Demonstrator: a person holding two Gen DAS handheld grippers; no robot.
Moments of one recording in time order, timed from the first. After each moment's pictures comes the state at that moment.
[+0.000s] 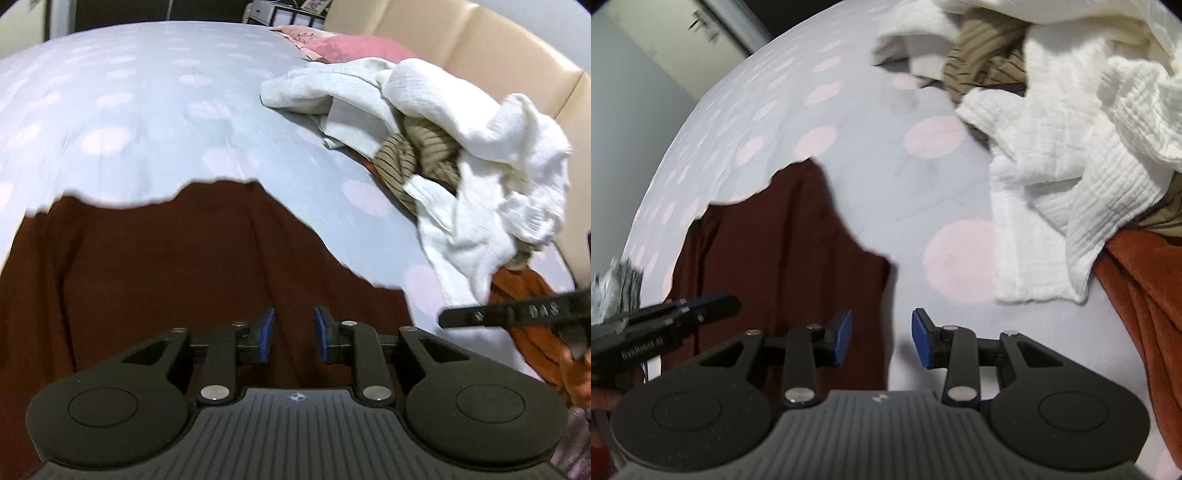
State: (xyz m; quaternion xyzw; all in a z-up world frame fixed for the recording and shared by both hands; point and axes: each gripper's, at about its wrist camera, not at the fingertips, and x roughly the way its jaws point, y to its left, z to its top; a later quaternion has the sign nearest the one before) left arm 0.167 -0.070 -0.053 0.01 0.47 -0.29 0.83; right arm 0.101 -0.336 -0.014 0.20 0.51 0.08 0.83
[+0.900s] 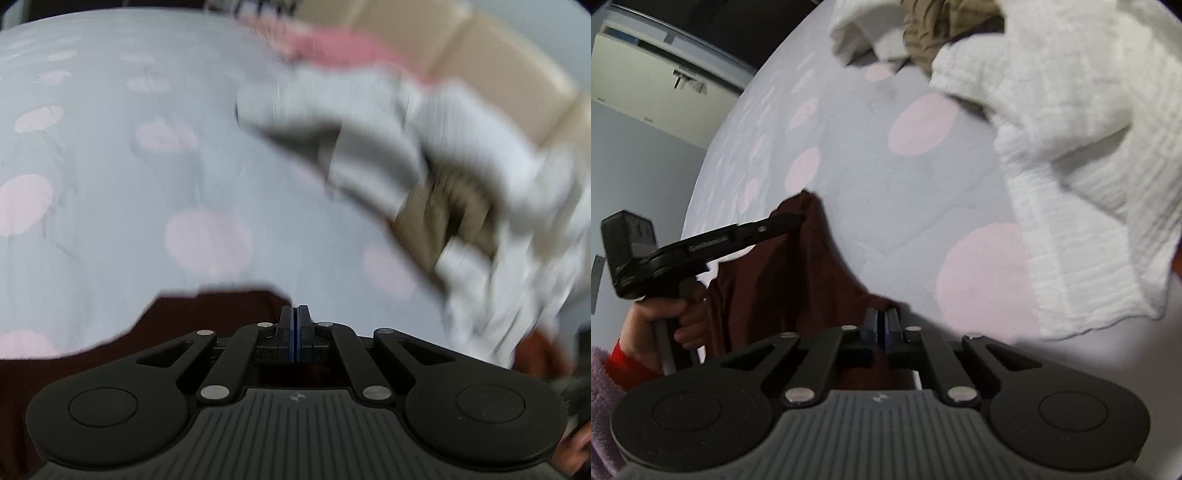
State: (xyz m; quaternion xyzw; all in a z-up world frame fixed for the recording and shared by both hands) left arm 0.306 -0.096 -0.085 -0.06 0.46 -0.37 0.81; right arm 0.134 -0.356 -0.062 0.34 0.49 0.09 0.80
